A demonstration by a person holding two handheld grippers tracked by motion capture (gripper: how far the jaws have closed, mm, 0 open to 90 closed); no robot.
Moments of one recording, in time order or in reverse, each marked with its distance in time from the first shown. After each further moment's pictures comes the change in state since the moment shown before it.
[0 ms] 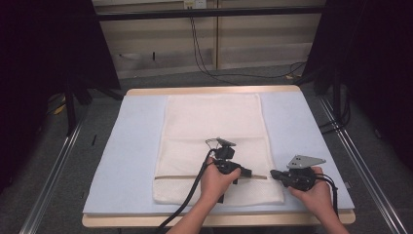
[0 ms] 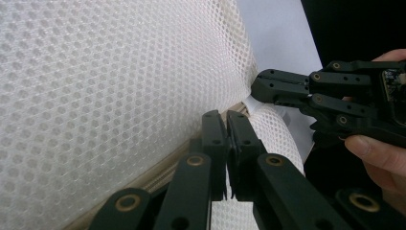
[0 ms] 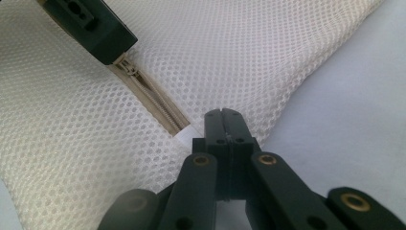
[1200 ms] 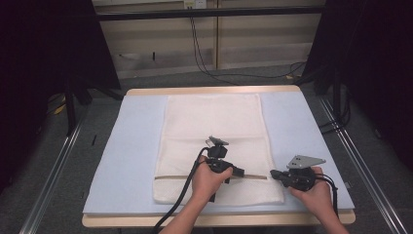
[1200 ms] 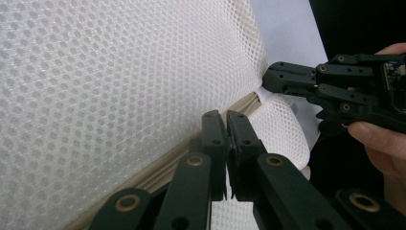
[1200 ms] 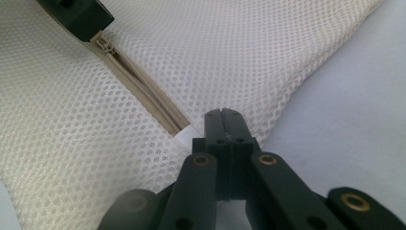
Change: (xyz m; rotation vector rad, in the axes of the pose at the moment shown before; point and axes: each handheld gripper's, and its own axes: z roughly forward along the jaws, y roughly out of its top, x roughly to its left) left arm 0.009 -0.001 -0.021 0.018 0.007 0.011; right arm 0.000 0.000 0.000 0.003 -0.004 0.002
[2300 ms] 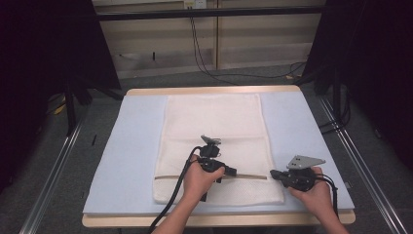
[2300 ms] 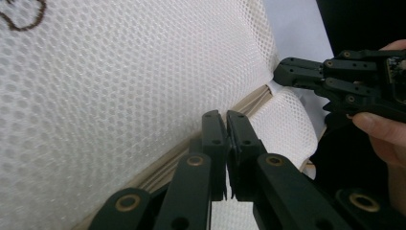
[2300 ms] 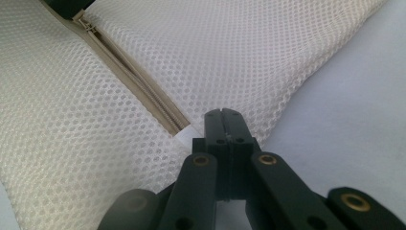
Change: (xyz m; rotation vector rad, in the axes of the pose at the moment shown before) left arm 0.011 -0.002 -0.020 0.005 0.033 0.006; right arm 0.001 0.000 0.000 -0.001 -0.003 -0.009
